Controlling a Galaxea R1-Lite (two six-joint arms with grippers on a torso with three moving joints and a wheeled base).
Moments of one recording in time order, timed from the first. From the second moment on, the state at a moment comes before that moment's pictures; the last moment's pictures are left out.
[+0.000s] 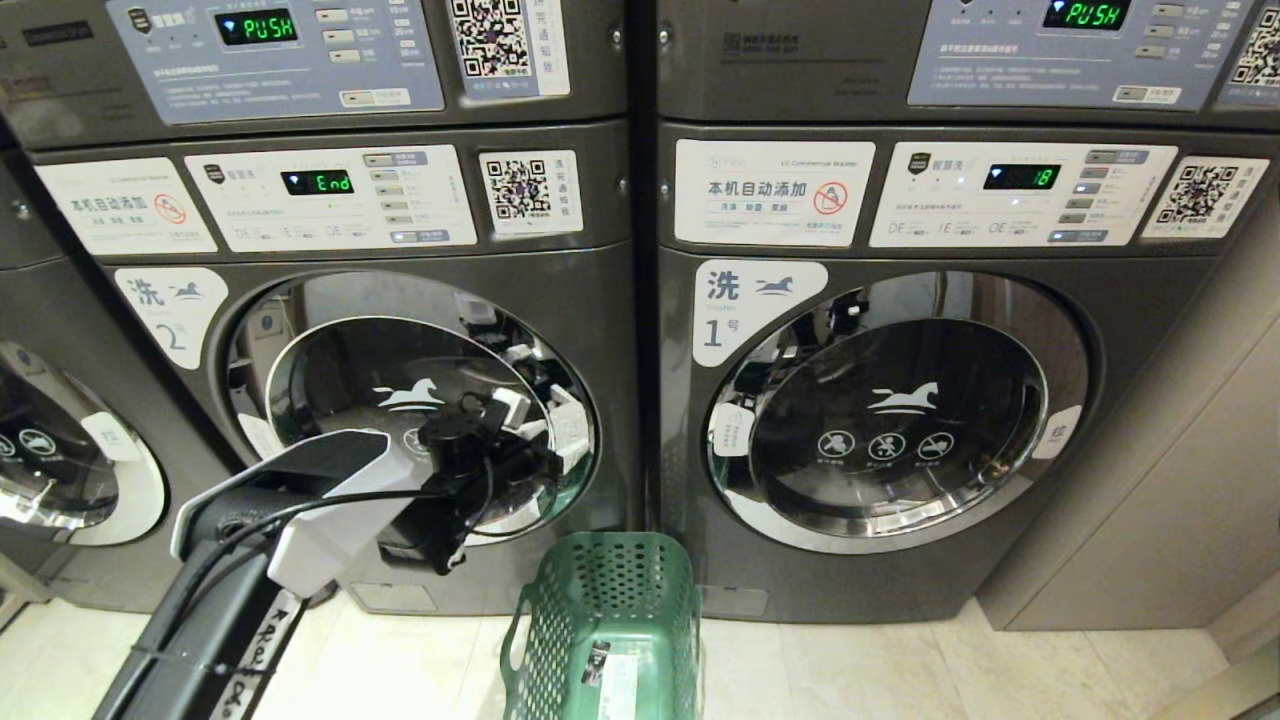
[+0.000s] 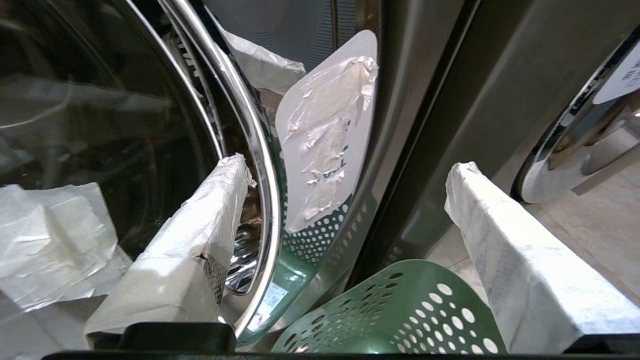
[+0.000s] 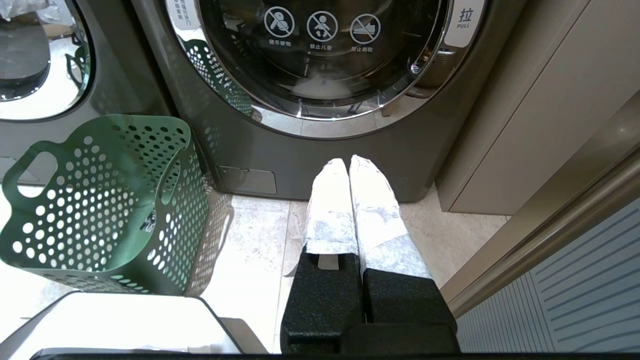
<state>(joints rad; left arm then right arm) -0.20 2.72 -1.48 -1.17 -0.41 0.02 0.01 0.00 -0.08 0.18 0.00 -0.03</state>
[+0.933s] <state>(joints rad) -0.21 2.79 -1.65 -1.08 -0.55 -0.01 0.01 0.00 -0.08 0.18 0.00 -0.03</state>
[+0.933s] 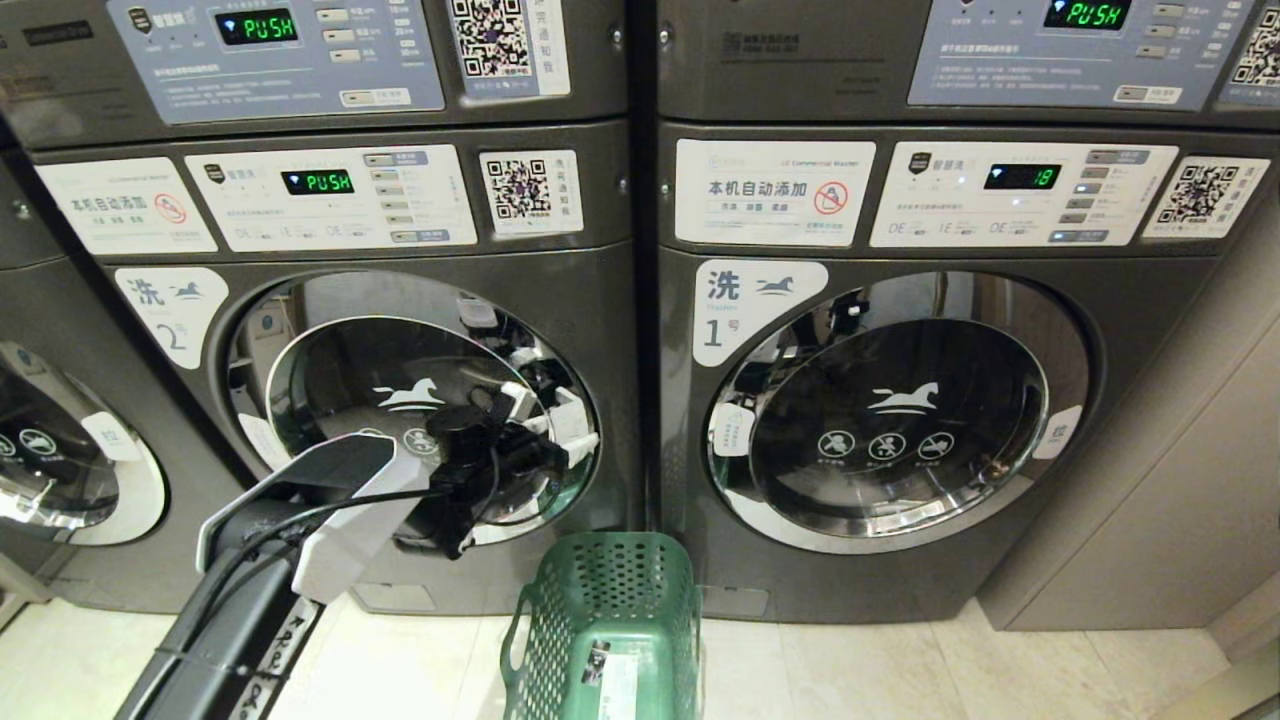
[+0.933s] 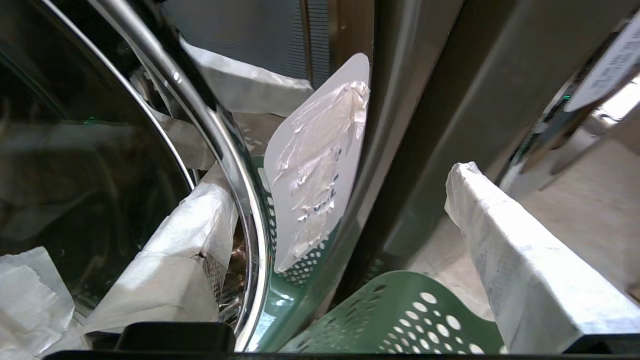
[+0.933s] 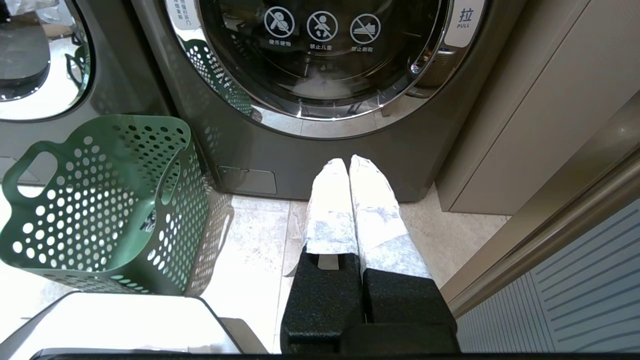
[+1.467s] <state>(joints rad) -0.21 2.78 -1.64 -1.08 -0.63 -0.03 0.01 0.00 -0.08 0.18 0.00 -0.03</state>
